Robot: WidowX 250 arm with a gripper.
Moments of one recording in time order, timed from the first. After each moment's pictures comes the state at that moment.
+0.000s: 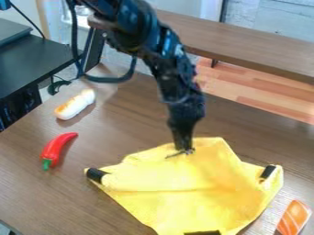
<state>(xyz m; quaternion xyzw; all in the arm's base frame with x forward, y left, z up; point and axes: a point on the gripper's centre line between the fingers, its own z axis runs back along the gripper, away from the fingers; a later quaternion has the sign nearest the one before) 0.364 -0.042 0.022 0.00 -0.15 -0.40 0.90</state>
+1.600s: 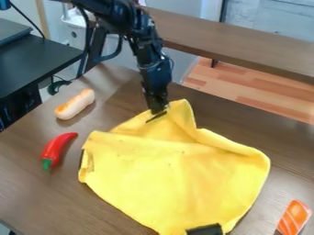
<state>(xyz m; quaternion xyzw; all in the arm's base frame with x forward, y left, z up) 0.445 0.057 0.001 -0.02 -0.12 -0.26 0.96</state>
